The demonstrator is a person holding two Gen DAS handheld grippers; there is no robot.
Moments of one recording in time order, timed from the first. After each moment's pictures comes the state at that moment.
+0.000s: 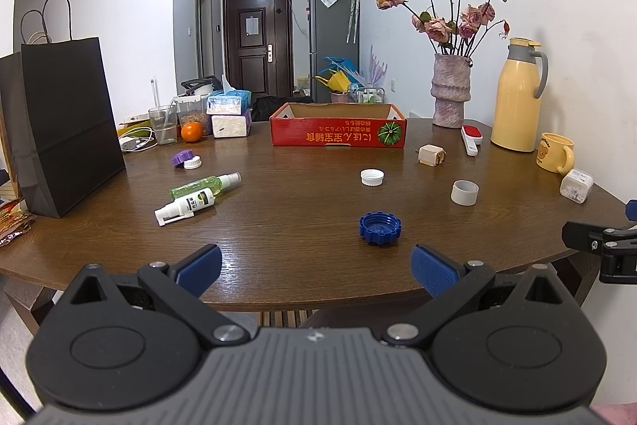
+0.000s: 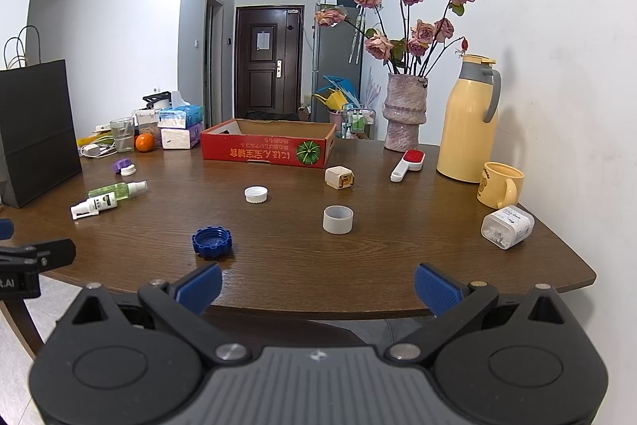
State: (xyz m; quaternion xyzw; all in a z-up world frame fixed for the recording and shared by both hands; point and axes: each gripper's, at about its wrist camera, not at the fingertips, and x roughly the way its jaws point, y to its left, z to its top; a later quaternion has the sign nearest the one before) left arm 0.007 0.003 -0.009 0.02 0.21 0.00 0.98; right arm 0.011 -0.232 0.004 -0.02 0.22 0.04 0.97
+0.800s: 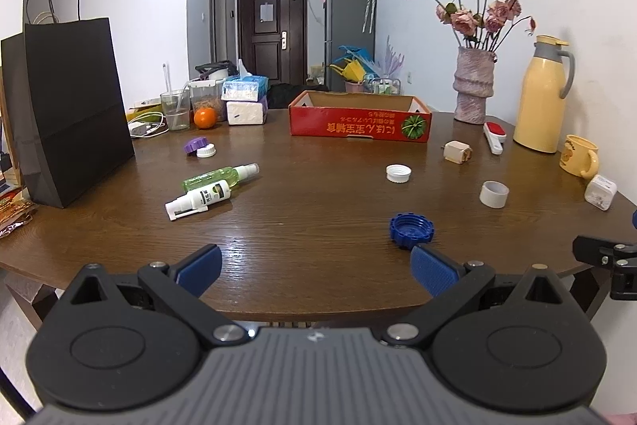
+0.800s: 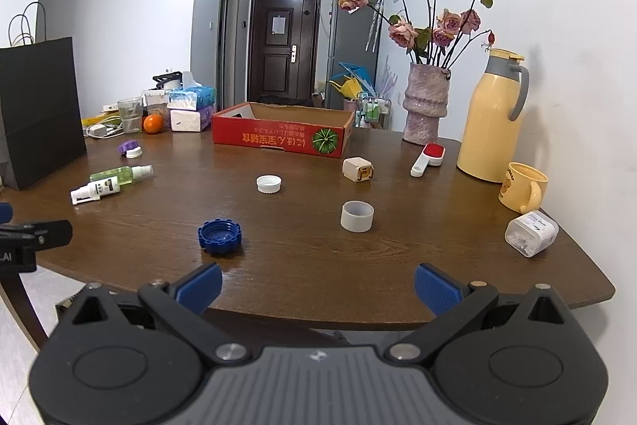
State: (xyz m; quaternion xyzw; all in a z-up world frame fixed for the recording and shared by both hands) left arm 0.043 0.028 -0.016 0.00 0.23 0.02 0.97; right arm 0.049 -0.212 -0.004 -0.04 0.25 0.05 0.97
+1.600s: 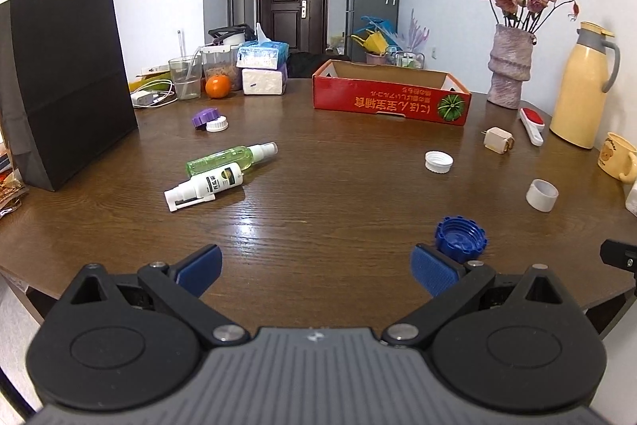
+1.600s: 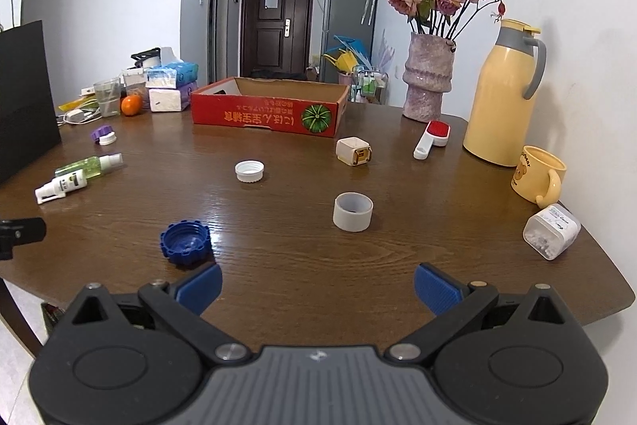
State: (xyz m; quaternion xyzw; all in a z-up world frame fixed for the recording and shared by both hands) left arm 0.114 0.052 -0.034 -0.02 0.28 0.05 0.96; right arm 0.125 -0.214 -0.023 -0.04 0.29 0.04 0.96
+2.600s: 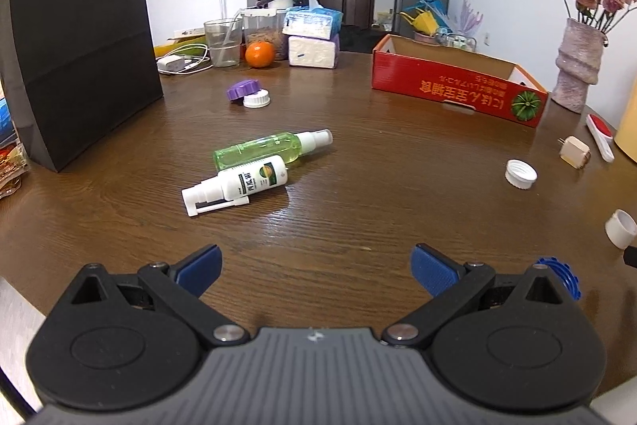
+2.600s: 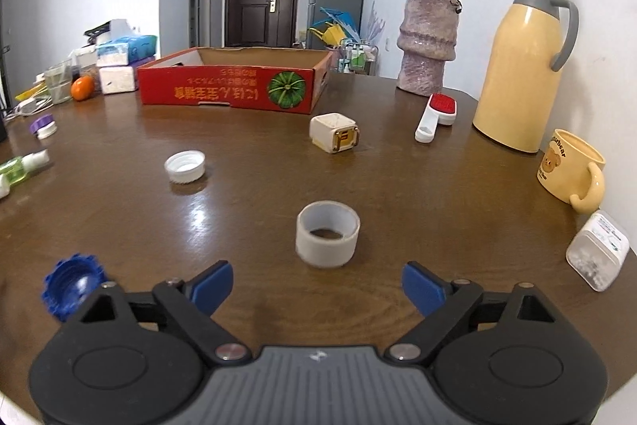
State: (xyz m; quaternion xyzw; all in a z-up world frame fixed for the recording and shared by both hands) left arm 0.196 0.092 -0.056 -0.05 0.32 0.11 0.94; right arm 0.257 -0.232 -0.074 -0.03 0.32 0.02 0.95
